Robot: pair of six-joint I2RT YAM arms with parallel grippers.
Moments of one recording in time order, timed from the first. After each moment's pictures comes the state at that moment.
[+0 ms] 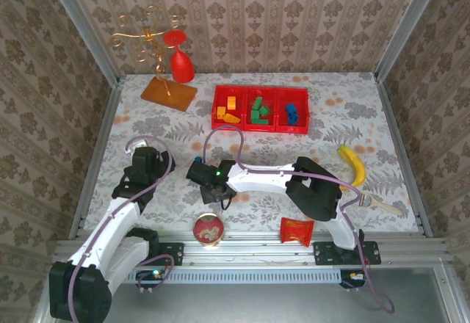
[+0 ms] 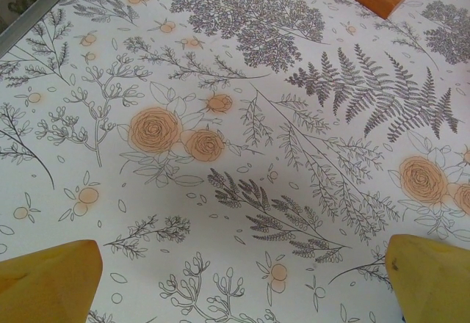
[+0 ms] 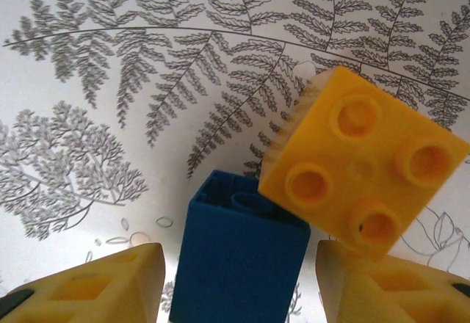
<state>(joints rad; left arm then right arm) -0.24 0.84 0.46 -0.32 -0.33 -0.46 1.10 2.10 1.53 -0.72 0.15 0.84</state>
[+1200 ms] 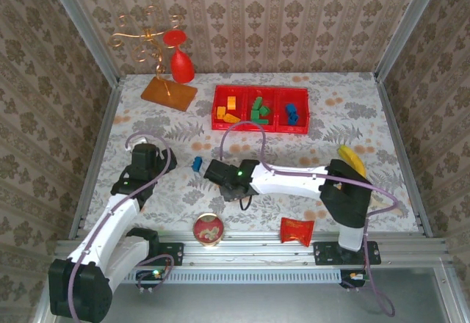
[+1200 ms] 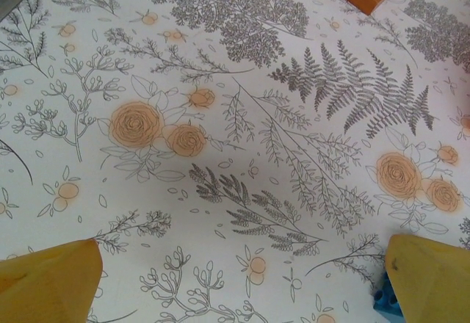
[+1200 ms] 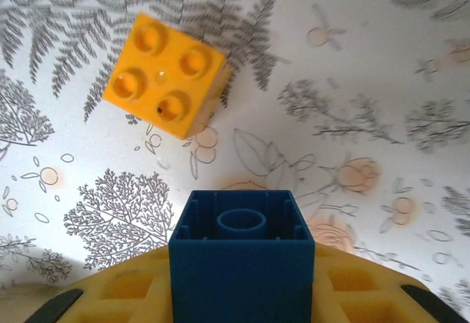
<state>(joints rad) -0.24 0.87 0.51 -0.37 -0.27 -0.50 1.09 1.82 1.31 -0.75 0.25 0.80</state>
